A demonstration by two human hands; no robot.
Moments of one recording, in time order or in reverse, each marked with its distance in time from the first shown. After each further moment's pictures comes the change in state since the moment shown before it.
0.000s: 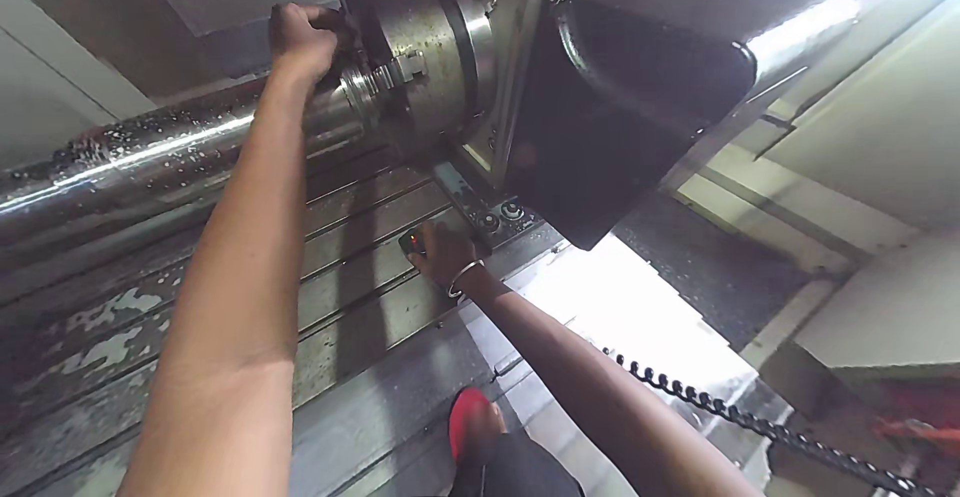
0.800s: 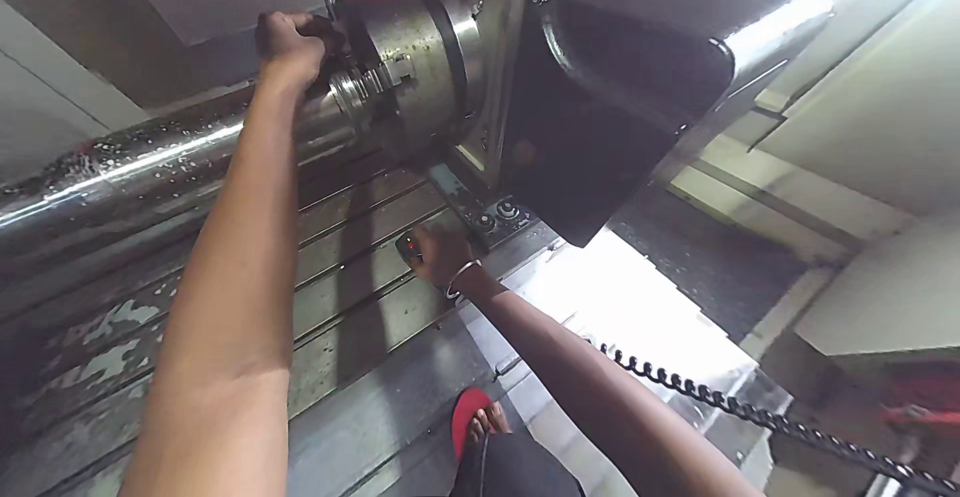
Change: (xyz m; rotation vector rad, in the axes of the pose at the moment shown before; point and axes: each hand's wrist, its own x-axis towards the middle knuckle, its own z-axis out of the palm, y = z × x) left_hand -0.002 0.000 0.000 0.045 0.006 0.013; right_hand -0.001 0.002 0.000 -0.052 0.026 -0.062
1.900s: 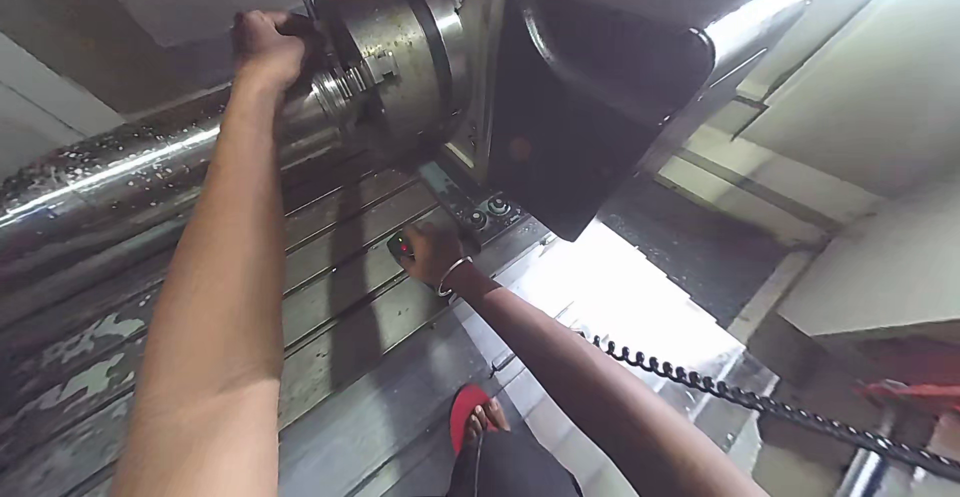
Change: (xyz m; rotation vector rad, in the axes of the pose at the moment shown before) left_hand -0.005 0.003 -0.001 0.022 -0.011 -0.021; right_hand 0.004 0.001 0.003 0.038 0.001 -0.004
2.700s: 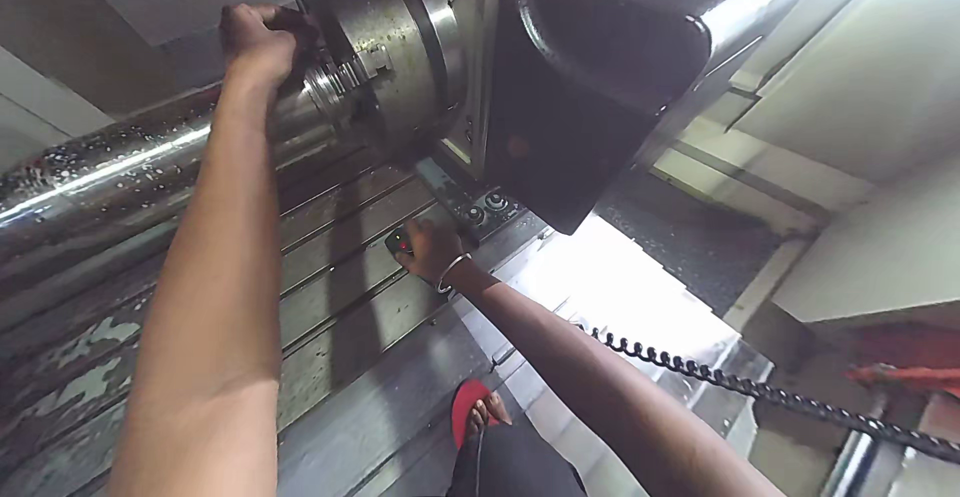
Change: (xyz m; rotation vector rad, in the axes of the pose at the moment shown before) left_hand 0.000 0.003 0.000 0.033 0.017 0.010; right_hand -0.001 0.000 -0.001 0.019 0.003 0.046
